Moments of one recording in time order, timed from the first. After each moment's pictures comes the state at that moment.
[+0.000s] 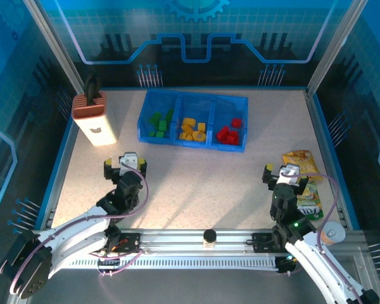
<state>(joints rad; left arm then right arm) -0.60 0.82 0.19 0.26 -0.95 -0.01 0.42 0.22 0.07 -0.13 0.80 0.11</state>
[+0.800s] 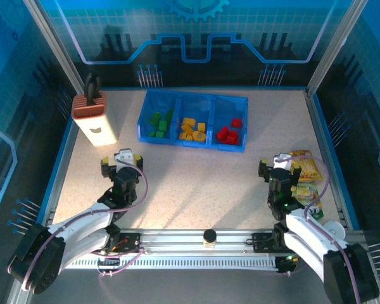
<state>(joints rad) -0.47 0.94 0.16 0.43 -0.85 -0.01 0.24 0.82 0.11 0.31 0.58 0.08</state>
